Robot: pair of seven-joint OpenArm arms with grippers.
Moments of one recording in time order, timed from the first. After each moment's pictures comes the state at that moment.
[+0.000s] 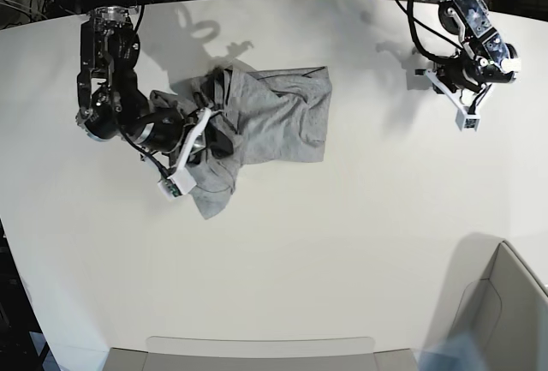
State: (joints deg) left arm 6.2 -3.0 -39.4 93.4 -5.6 -33.9 75.0; right arm 2.6 12.5 -3.6 105.8 42.7 17.9 -70.1
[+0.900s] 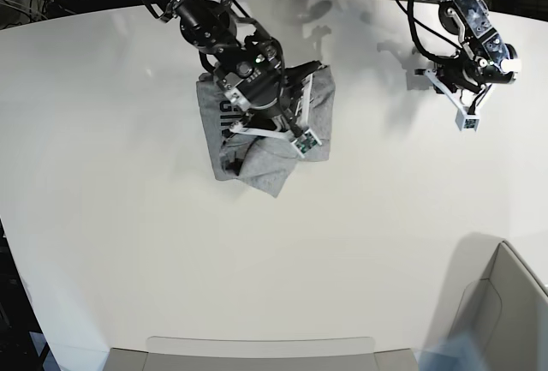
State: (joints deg) left arm 6.3 -3.0 -39.2 93.4 -5.1 -33.7 75.1; right arm 5.5 2.6 -42.2 103.7 -2.0 -1.3 -76.0
